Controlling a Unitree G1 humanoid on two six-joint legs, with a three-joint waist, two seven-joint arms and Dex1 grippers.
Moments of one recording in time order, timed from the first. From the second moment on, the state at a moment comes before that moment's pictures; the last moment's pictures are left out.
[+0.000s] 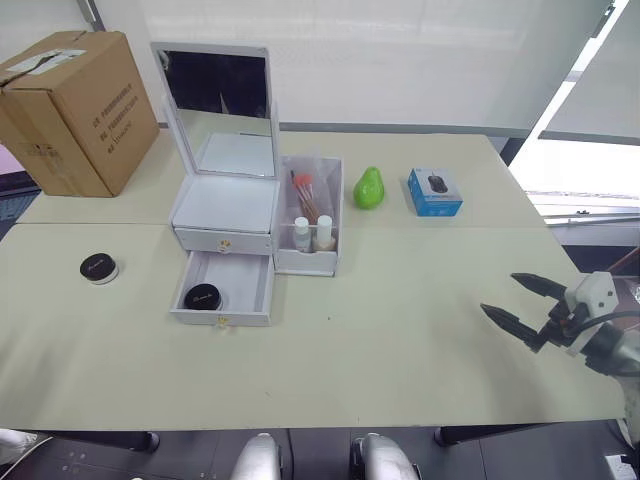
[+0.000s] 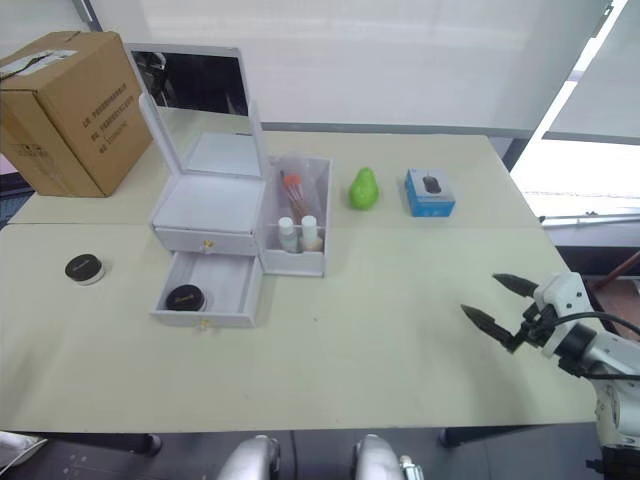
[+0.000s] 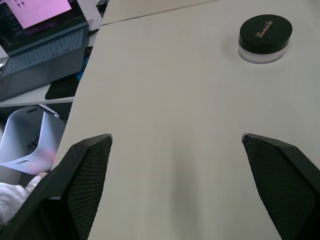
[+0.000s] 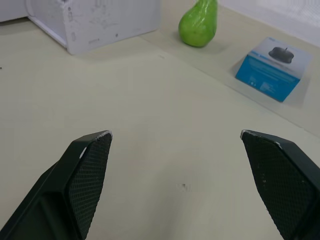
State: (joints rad) left arm 0.22 0.99 0.87 0.58 -0.37 0.09 -0.92; right arm -0.03 -0.75 -0.36 0.09 0.43 0.04 1.02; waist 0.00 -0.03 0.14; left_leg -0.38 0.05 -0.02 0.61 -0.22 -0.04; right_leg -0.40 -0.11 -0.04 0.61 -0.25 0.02
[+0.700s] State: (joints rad) left arm -0.18 0.61 0.55 0.37 -0.26 0.17 -0.38; right arm -0.60 -0.47 0.12 -0.32 0.57 0.39 1.01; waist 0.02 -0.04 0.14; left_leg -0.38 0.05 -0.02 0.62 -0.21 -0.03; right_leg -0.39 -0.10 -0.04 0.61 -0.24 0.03
